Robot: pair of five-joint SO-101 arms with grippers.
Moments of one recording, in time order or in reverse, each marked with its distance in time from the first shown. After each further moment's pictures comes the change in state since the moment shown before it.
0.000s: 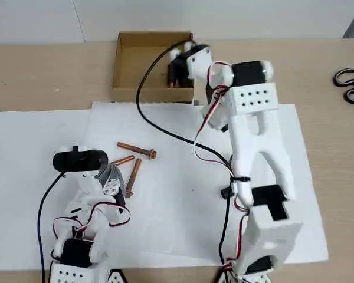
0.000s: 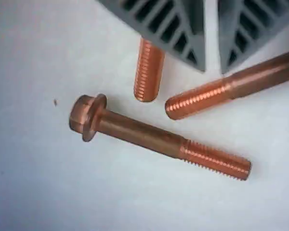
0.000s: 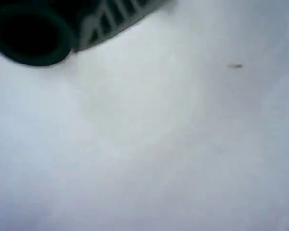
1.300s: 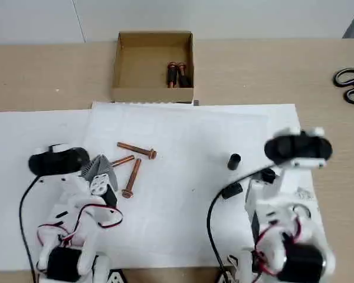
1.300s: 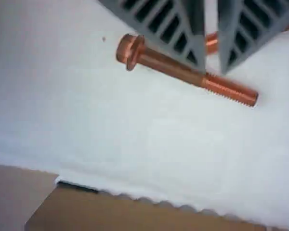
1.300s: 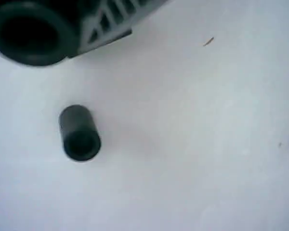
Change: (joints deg) left arm -1.6 0.0 -16.5 8.6 3.1; right arm 16.3 -99.4 82.9 -14.9 -33.0
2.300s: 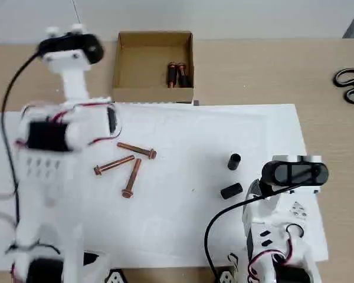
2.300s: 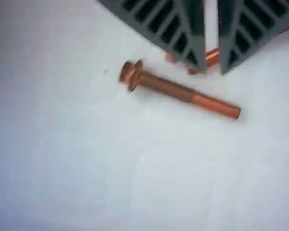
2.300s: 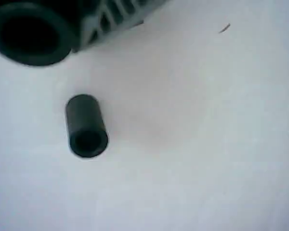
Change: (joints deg) left arm -0.1 85.6 -82.1 29.4 -9.8; right arm 0.4 -18.5 12.7 -0.2 -0.3
